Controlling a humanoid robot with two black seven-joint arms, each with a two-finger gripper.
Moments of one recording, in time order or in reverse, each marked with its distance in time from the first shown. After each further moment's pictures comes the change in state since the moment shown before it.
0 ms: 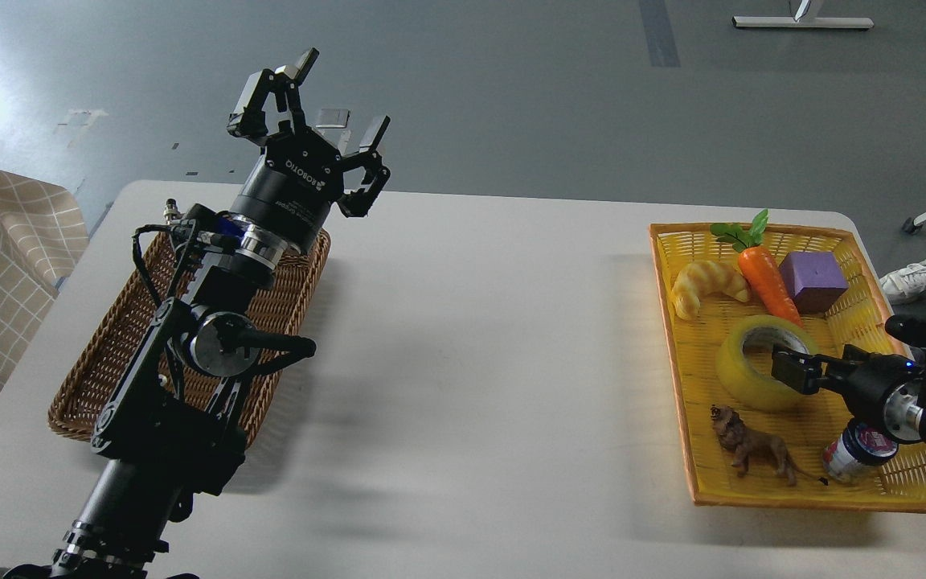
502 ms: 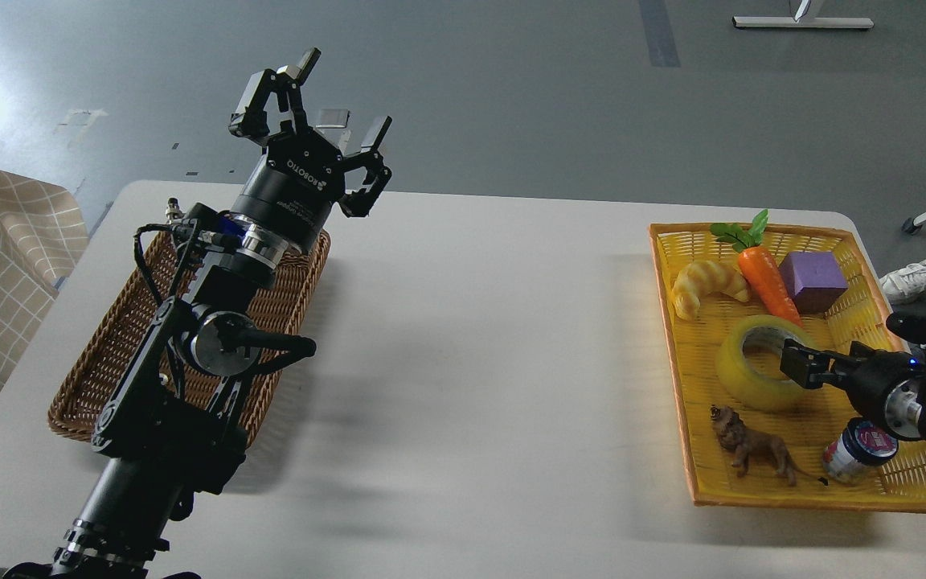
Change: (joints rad) left arm -0.003 0.000 0.000 0.005 0.000 -0.004 0.000; right arm 0.006 0.012 0.000 0.003 0.000 -0.007 -0.063
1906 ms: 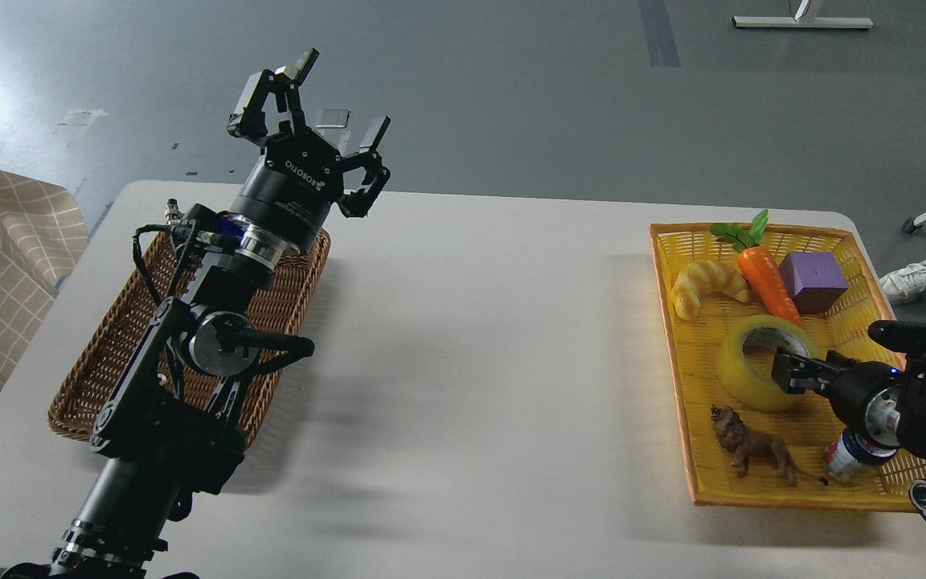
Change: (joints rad) left arm 0.002 0.004 0.000 0.001 -0.008 -0.002 0.000; right arm -0.012 0.044 -0.006 -0.003 0.000 0.001 -0.040
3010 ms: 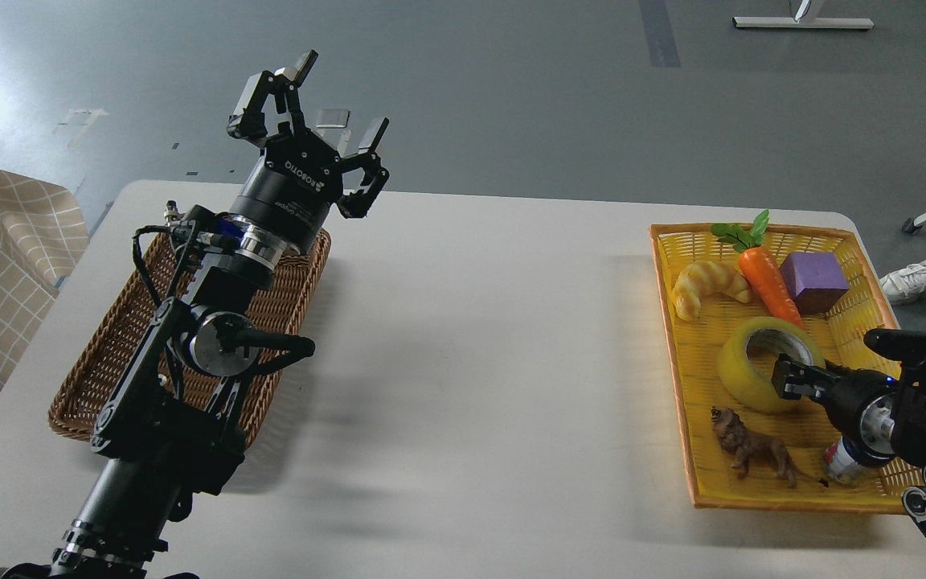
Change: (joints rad) left arm 0.000 -0.001 0.000 0.000 0.002 0.011 0.000; right arm -0.019 0.020 0.007 -0.002 0.000 0.000 -0.013
